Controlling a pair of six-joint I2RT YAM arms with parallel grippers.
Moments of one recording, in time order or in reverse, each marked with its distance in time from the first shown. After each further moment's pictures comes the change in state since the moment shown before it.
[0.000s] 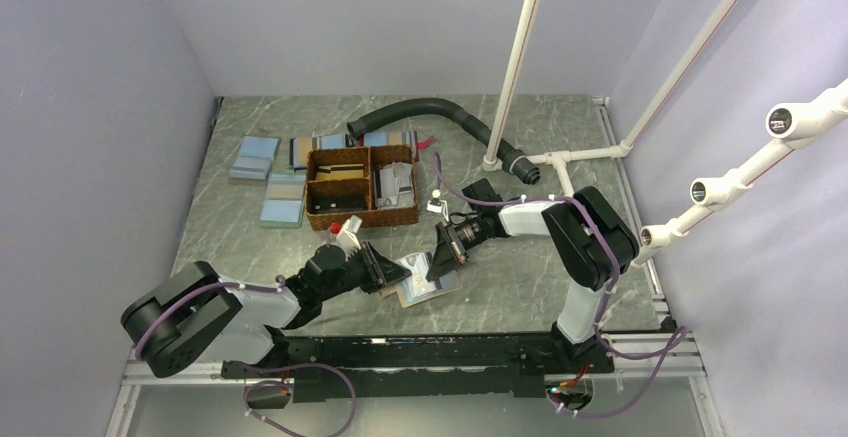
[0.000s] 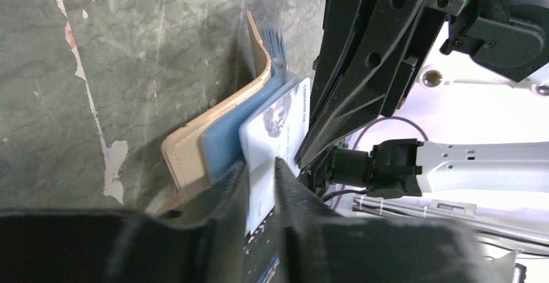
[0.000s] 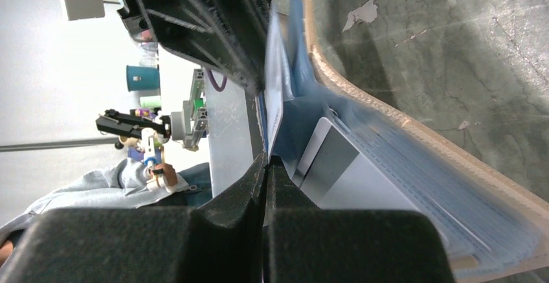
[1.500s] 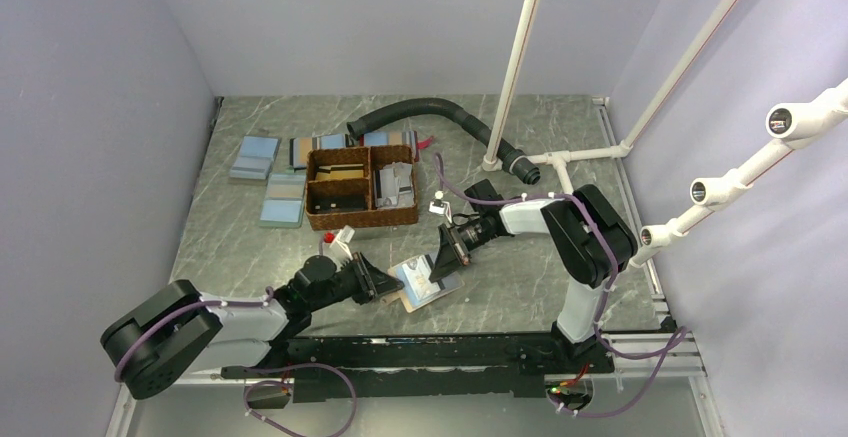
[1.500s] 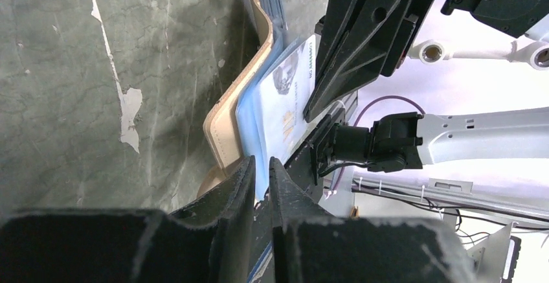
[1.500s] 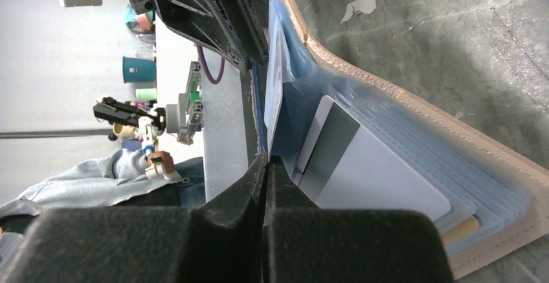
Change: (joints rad) left arm -0.004 -0.132 -0.098 -0.026 0.031 -0.010; right arm -0.022 0.017 0.005 -0.066 -0.026 -0.116
